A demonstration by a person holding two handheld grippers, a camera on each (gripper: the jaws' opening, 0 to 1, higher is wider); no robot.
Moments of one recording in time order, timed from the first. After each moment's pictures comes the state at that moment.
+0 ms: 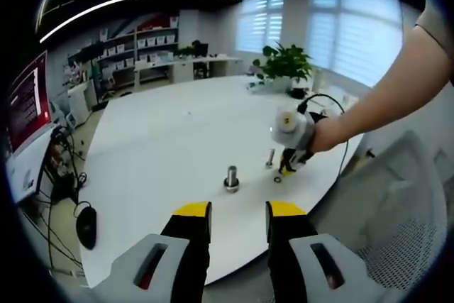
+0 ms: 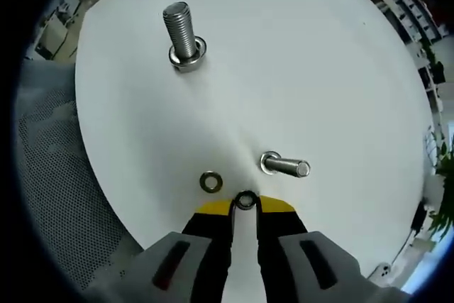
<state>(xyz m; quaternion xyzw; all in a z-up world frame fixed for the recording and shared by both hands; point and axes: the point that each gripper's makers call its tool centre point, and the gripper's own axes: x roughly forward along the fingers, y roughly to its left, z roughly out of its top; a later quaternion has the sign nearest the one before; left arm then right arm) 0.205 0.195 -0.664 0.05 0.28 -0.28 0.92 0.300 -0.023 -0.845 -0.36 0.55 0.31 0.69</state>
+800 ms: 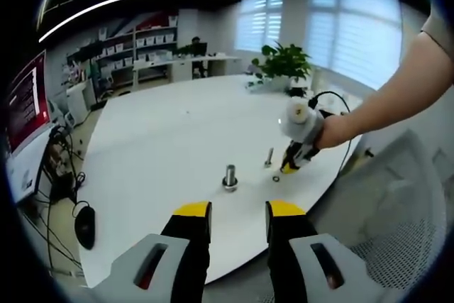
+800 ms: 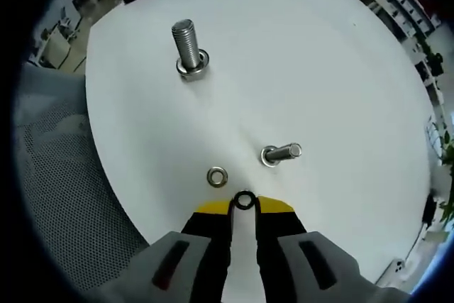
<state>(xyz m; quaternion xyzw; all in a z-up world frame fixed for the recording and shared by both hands) 0.205 0.193 -0.665 0.05 0.29 -0.29 0.91 0.298 -0.022 -0.828 -0.31 0.53 0.32 0.72</state>
